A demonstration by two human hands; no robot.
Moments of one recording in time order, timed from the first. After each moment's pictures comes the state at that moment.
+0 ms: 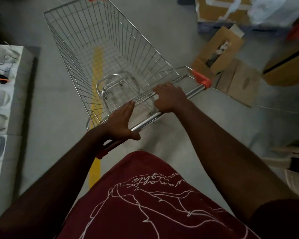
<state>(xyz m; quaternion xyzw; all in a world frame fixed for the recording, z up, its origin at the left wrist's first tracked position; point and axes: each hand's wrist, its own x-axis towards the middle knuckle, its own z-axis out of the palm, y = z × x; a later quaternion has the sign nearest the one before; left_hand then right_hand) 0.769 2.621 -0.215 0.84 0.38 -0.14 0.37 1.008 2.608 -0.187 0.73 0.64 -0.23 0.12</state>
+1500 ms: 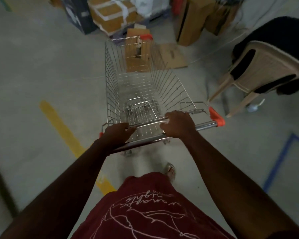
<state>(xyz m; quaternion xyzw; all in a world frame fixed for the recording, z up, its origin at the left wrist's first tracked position) 0.702 2.507 -0.219 0.92 0.22 -0.19 0.26 0.842 2.286 -0.190 0.94 0.26 -0.20 -0.02</state>
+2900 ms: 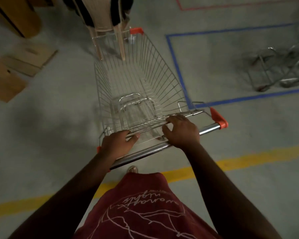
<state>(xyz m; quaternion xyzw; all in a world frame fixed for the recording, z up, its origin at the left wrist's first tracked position) 0.506 2.233 -0.234 0.93 -0.21 -0.26 0.15 0.401 2.003 -0.191 0.95 -0.24 -0.02 -0.18</state>
